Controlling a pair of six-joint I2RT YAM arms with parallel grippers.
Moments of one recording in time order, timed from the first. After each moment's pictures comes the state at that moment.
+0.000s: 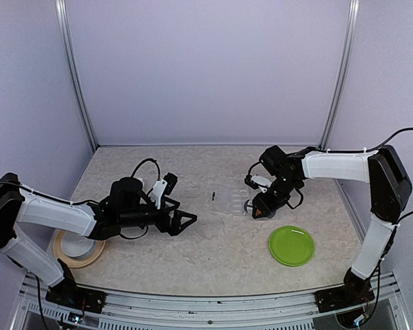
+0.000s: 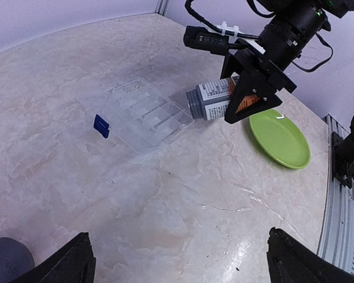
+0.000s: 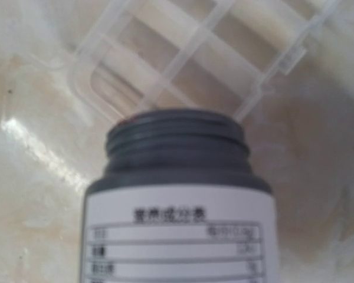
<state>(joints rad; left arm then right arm) -0.82 1.46 0.57 0.50 0.24 -0.22 0.58 1.79 1.24 -0.71 -0.17 -0.03</state>
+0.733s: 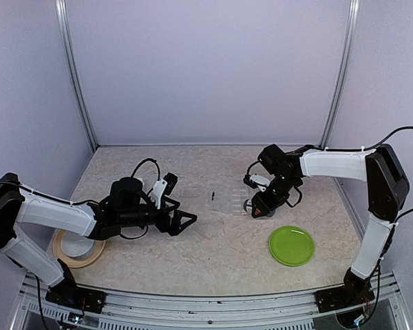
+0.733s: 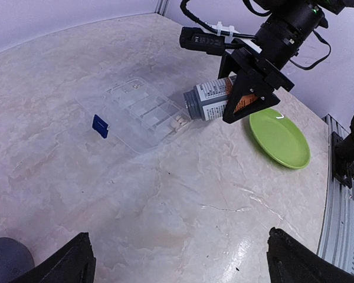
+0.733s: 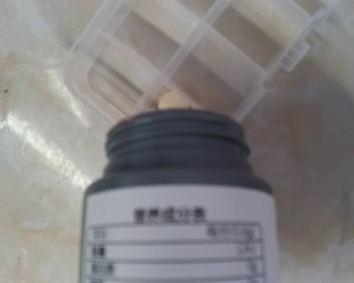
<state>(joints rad) -0.82 1.46 0.57 0.50 0.24 -0.22 0.58 1.82 1.28 -0.74 -0.17 -0.05</state>
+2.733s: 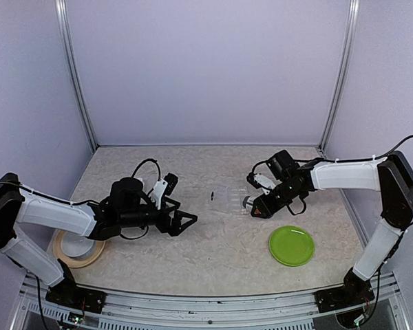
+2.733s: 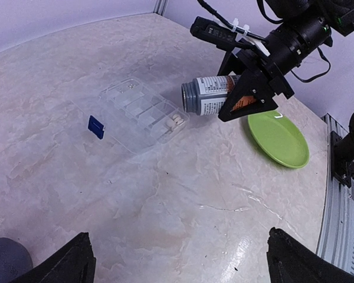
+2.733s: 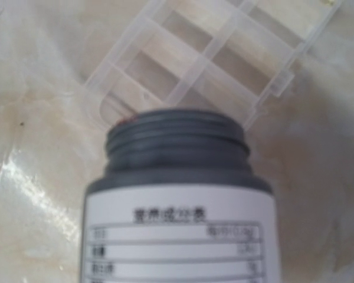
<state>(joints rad) -0.82 1.46 0.57 0.50 0.24 -0.21 0.58 1.69 1.06 -0.44 -0.18 -0.03</state>
